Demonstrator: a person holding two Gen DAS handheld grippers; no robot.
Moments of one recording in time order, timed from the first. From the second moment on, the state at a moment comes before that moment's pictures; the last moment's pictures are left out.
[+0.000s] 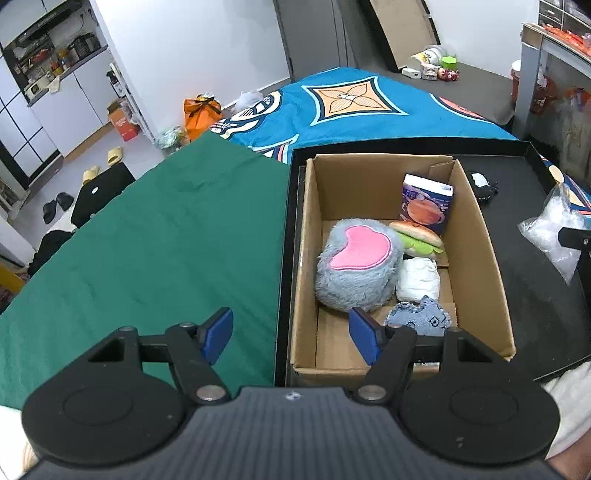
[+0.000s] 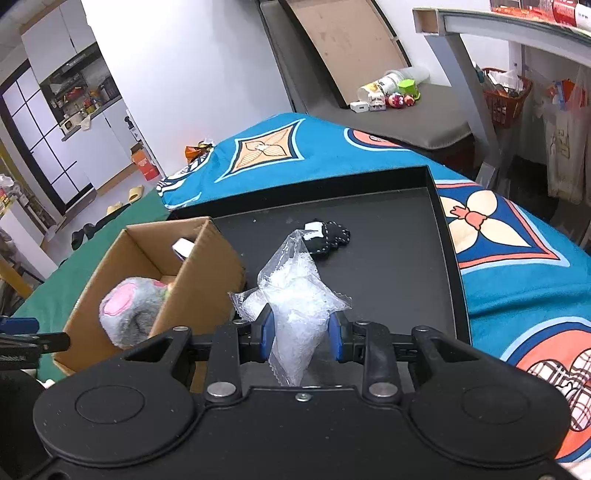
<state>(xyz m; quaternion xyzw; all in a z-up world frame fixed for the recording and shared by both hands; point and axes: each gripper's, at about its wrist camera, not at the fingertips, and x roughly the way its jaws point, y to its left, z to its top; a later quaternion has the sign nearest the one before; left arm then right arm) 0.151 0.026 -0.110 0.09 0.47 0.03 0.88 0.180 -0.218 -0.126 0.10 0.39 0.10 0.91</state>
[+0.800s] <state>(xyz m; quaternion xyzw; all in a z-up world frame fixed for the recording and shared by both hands) 0.151 0.031 -0.120 0.08 0.46 0.03 0.89 0.164 -0.149 -0.088 0.04 0.35 0.18 0.92</state>
